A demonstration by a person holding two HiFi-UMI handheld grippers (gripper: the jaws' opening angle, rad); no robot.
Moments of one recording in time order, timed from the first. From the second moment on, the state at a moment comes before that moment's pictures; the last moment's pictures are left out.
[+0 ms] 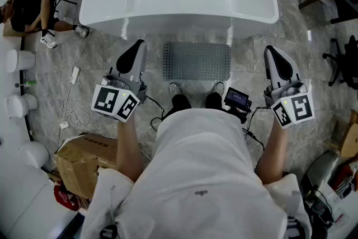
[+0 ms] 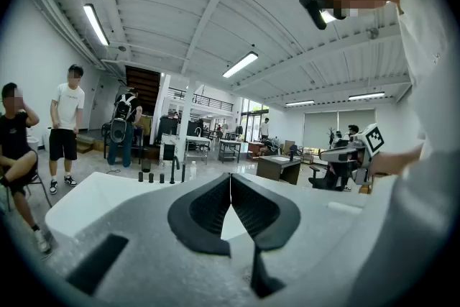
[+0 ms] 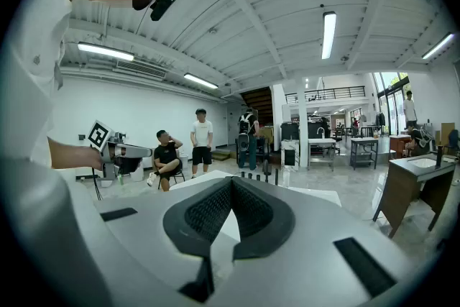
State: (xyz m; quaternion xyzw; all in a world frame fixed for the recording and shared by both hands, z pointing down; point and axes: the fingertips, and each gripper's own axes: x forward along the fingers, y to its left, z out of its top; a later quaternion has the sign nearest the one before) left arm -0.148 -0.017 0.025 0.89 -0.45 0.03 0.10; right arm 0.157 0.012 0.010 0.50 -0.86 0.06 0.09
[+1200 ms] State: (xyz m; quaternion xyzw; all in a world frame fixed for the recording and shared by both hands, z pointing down) left arm -0.155 -0.004 0.123 0.87 -0.45 0.08 0.18; right arm 0.166 0.016 0.080 0.53 -0.84 0.12 0.10
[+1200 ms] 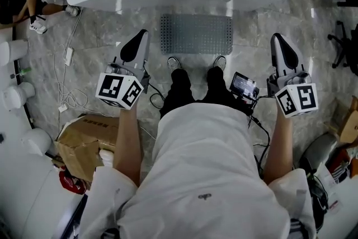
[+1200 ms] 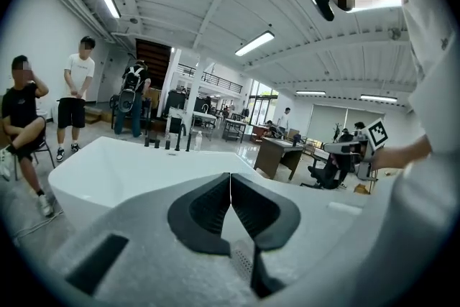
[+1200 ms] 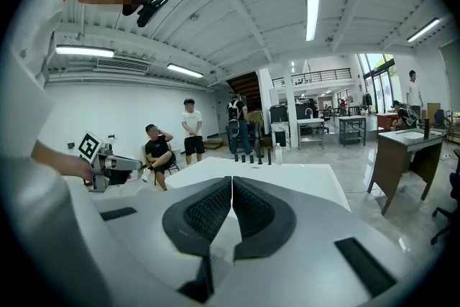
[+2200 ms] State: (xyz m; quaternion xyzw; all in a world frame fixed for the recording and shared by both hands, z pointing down) left arm -0.161 0.036 0.339 0.84 -0.41 0.18 0.30; right arm 0.180 0.060 0.329 0.49 -0.79 0.27 0.26
